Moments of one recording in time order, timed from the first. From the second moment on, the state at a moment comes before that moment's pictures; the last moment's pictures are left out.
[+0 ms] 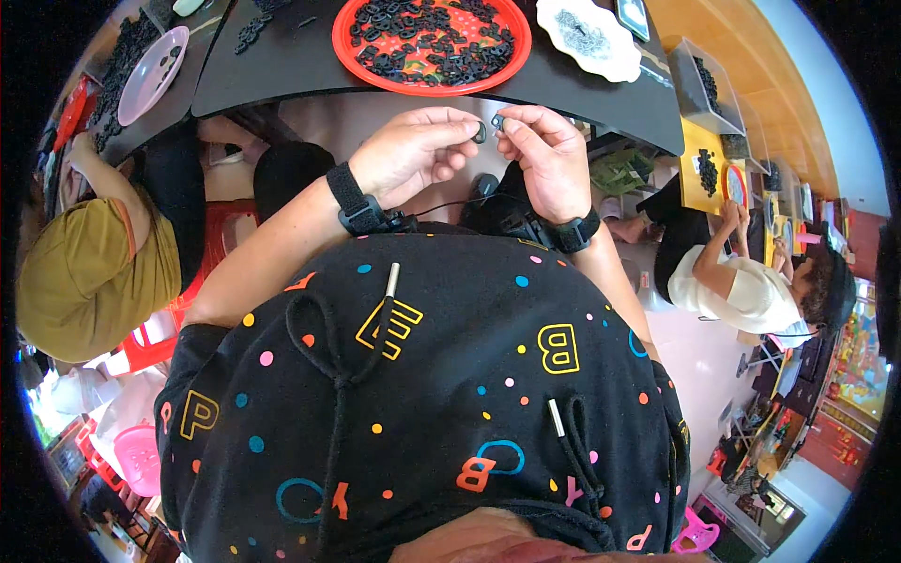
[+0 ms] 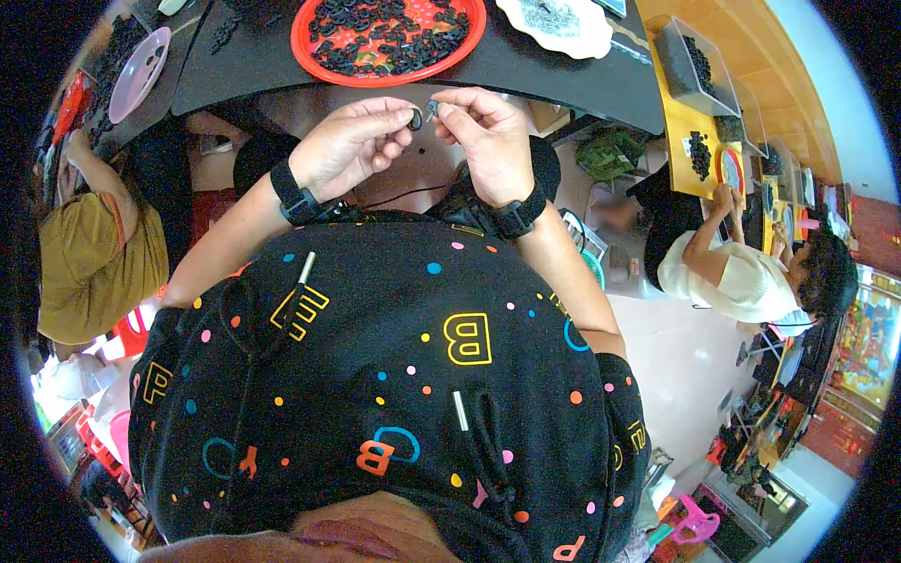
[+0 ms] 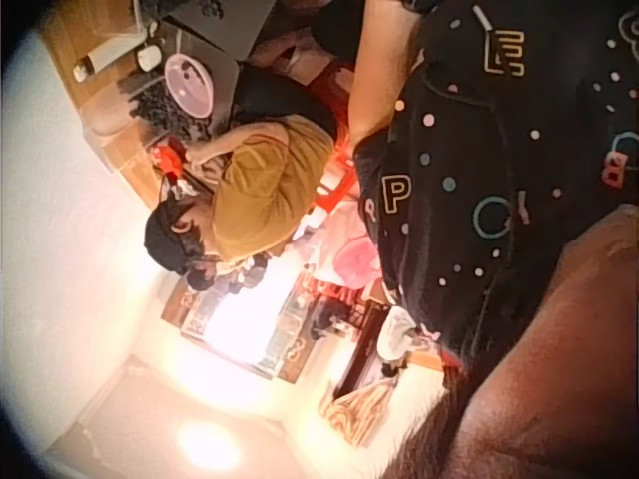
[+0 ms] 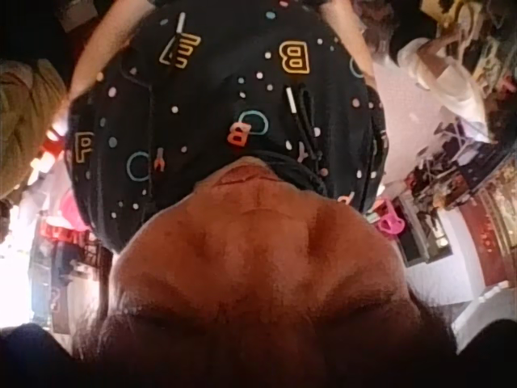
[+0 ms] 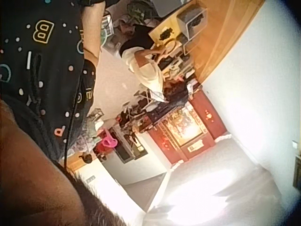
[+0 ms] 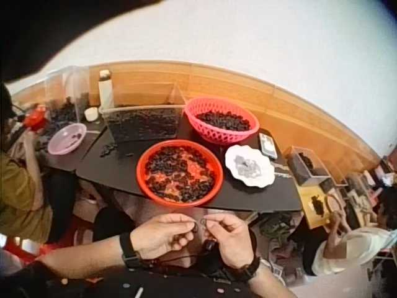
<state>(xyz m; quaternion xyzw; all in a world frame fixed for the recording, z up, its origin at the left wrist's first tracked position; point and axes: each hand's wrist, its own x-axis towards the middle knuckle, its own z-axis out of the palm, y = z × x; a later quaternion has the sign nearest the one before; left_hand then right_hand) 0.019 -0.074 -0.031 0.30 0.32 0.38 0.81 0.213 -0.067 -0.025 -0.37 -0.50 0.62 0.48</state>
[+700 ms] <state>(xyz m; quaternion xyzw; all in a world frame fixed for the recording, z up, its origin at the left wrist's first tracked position) 0.027 -0.066 -0.035 0.32 0.30 0.41 0.80 0.216 -0.058 -0.030 -0.36 -0.48 0.62 0.51</state>
